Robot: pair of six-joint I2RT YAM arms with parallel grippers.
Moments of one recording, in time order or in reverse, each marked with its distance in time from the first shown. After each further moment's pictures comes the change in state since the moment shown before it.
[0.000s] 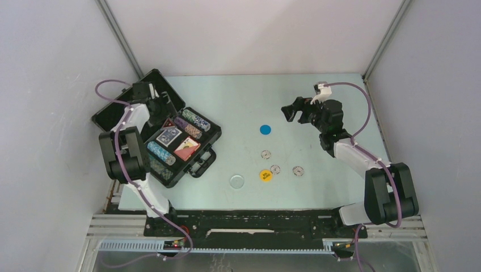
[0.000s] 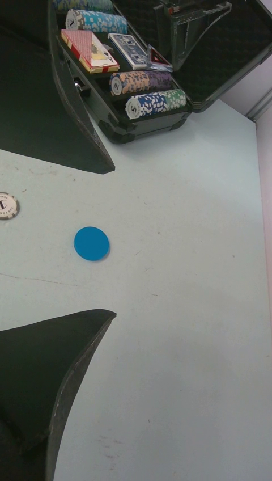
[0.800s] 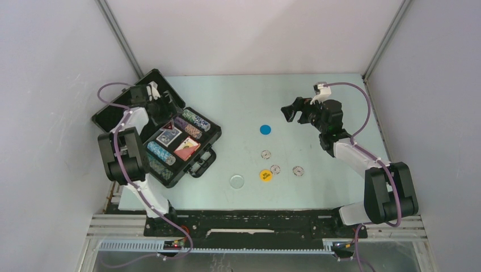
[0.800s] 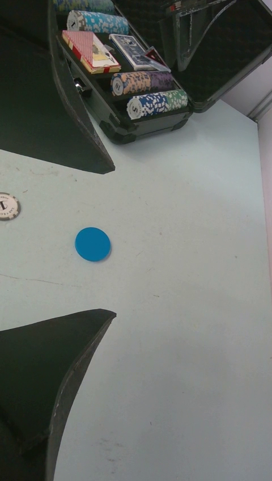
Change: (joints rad) left arm 0.029 0.000 -0.059 0.134 0.270 -0.001; right arm 0.000 0.006 0.000 0.000 -0.004 0.004
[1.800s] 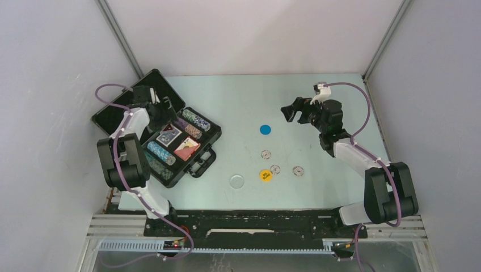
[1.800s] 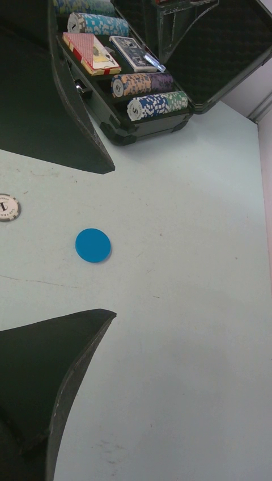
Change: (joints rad) left arm -0.026 -0.086 -0.029 -0.183 -0.244 0.001; right arm 0.000 0.000 0.000 0.000 -0.003 0.003
